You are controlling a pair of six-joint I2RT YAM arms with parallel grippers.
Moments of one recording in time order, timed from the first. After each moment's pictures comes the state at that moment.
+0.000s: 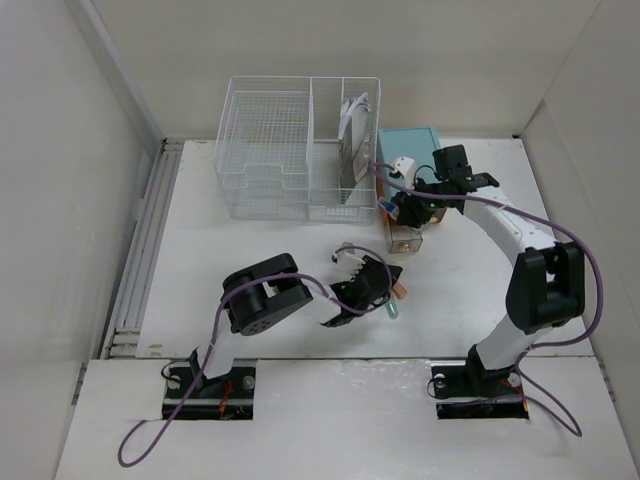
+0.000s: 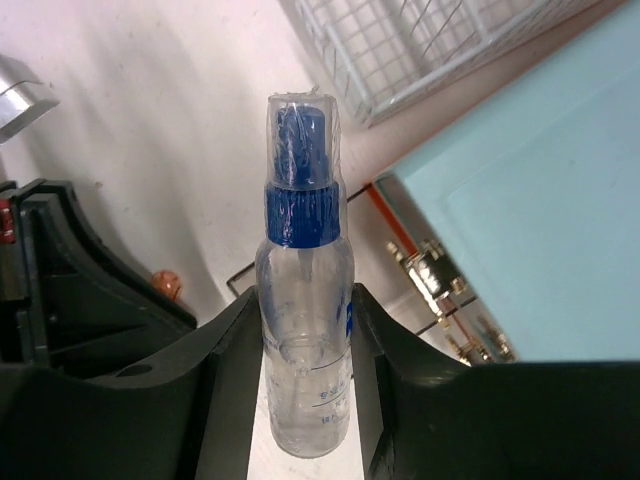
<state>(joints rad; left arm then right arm) -1.15 2.09 0.95 0.68 -0.54 -1.64 0.21 1.64 1.31 -0.65 -0.55 -0.65</state>
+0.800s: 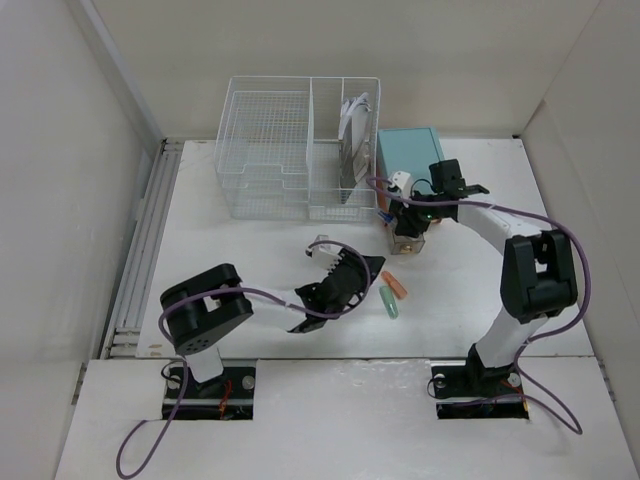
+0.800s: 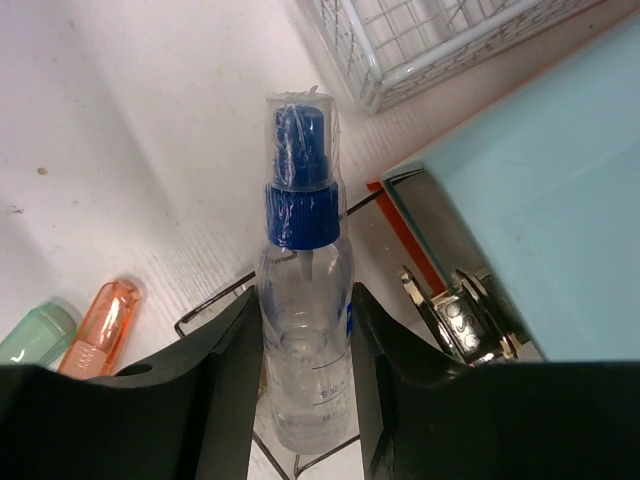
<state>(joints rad) -1.15 1.73 0.71 0.70 -0.60 -1.52 0.19 1.73 1.21 -0.51 -0.59 -0.71</state>
